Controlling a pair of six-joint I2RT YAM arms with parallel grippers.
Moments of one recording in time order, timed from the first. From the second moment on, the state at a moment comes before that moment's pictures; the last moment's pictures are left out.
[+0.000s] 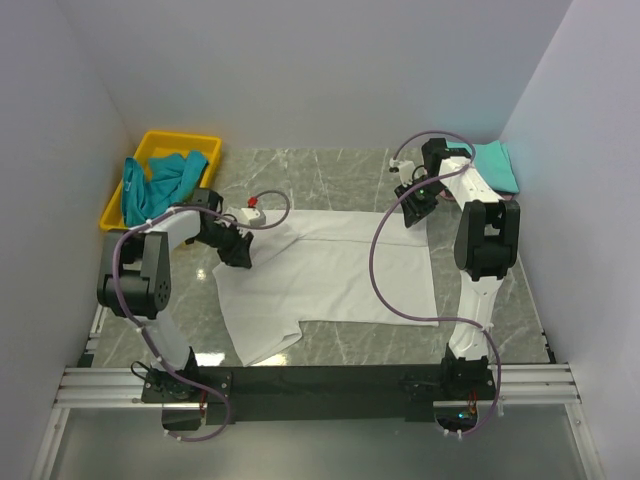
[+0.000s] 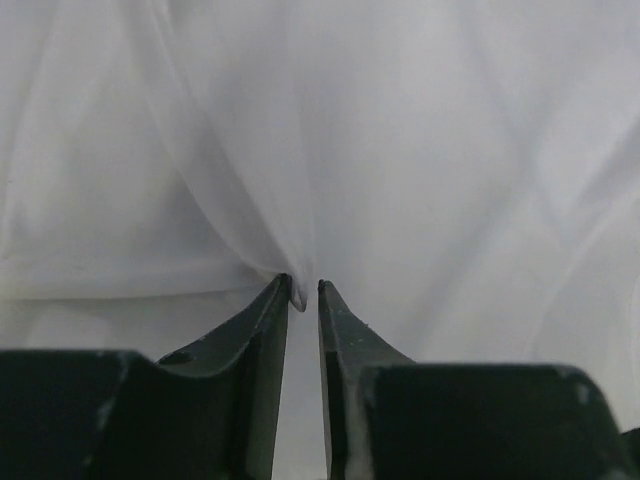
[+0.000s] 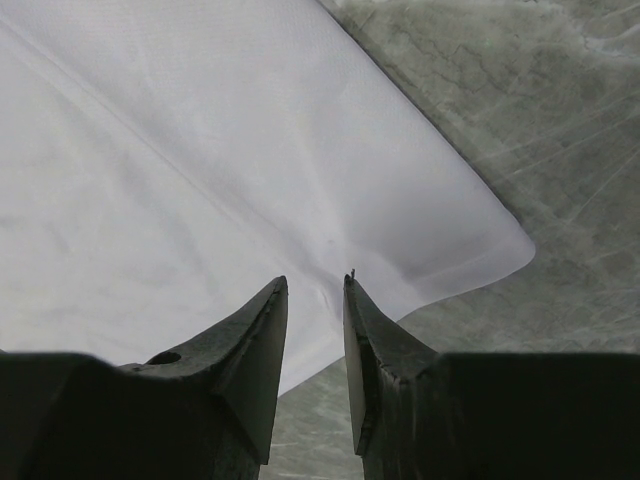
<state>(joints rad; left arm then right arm) -0.09 1.78 1.10 -0.64 0.70 0.77 0.04 2.14 1.81 -1.06 -0.33 -0.56</state>
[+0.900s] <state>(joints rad) -0.22 2.00 1.38 -0.38 0.69 0.46 0.04 2.14 1.81 -1.06 -0.32 -0.56</state>
